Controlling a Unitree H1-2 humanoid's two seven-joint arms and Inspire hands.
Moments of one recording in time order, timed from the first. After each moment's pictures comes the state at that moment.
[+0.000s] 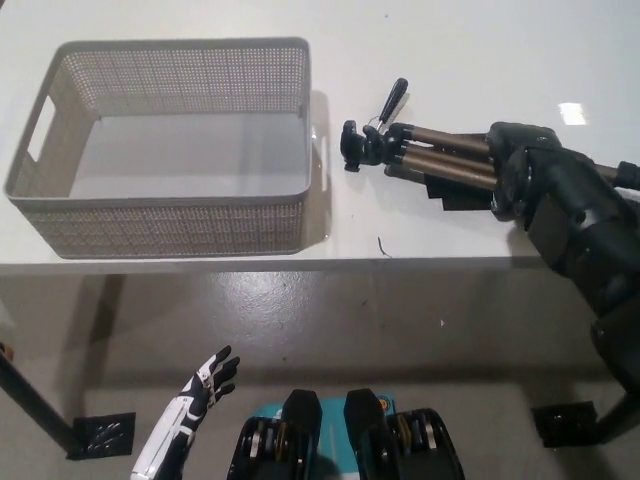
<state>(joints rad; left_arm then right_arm) 0.05 0.16 -0.07 0.18 -0.02 -0.34 -0.19 -1.18 -0.18 0.53 1.38 -0.62 0.19 0.08</state>
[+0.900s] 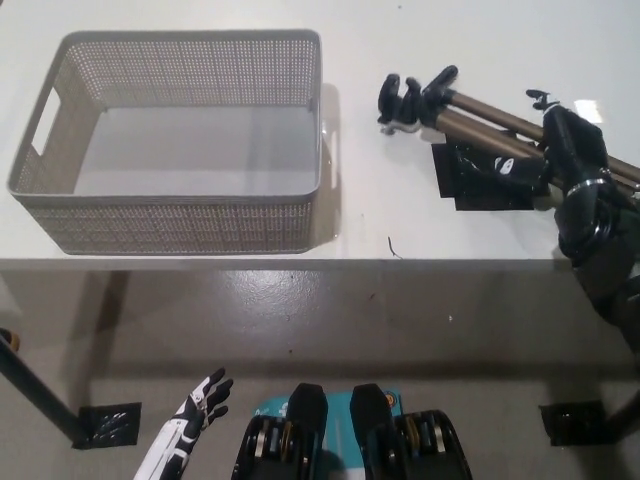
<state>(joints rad) 0.09 0.16 -0.06 0.18 -0.01 -0.35 -0.19 -1.07 -0.25 0.25 1.38 -0.52 -0.19 -0.35</state>
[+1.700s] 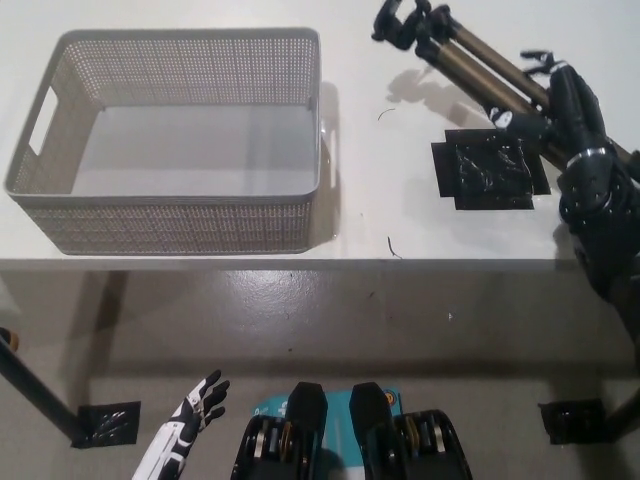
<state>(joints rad) 0.10 0.16 -0.05 0.19 -0.01 -0.37 -0.19 -1.11 -0.24 0.11 1.30 -0.40 -0.26 -0.30</state>
